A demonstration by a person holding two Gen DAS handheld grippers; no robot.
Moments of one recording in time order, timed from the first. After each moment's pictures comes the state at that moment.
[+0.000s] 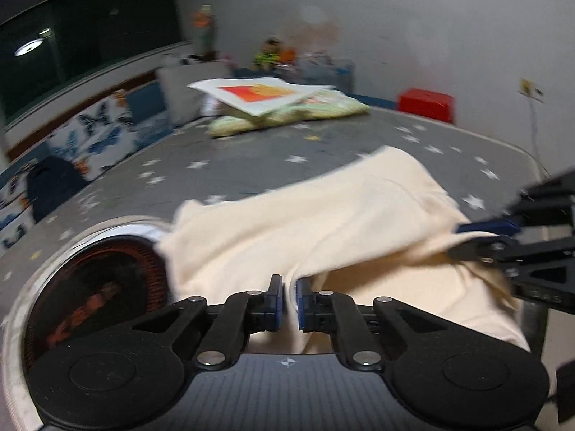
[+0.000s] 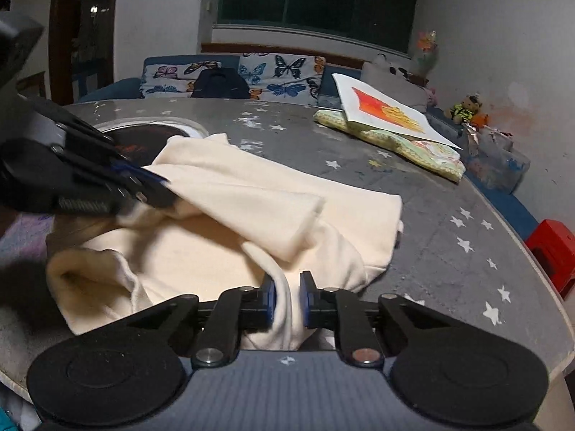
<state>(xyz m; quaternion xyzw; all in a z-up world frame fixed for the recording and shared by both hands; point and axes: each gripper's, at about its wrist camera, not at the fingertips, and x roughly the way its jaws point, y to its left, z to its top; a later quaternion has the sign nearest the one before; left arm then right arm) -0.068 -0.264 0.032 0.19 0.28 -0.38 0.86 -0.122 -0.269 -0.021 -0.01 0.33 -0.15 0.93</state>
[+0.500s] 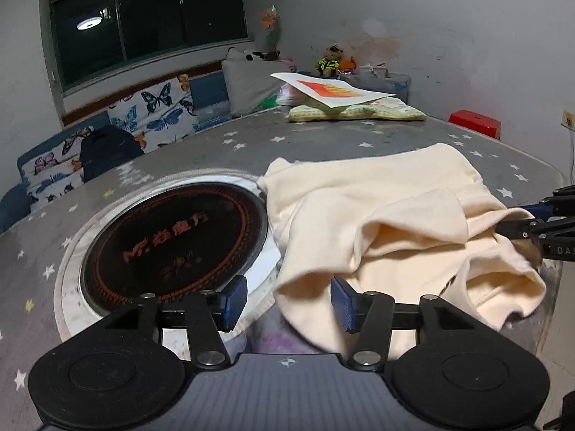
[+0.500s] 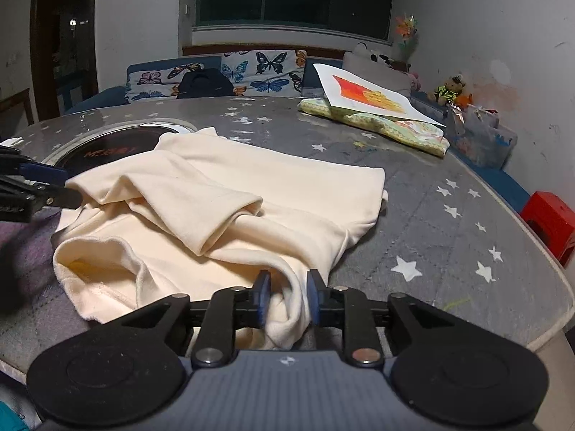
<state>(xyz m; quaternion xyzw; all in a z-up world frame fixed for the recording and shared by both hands) -0.093 -0.181 0.028 0.16 0.29 -0.31 0.89 -0.140 -0.267 -0.027 0.03 0.33 -0.17 0.93</state>
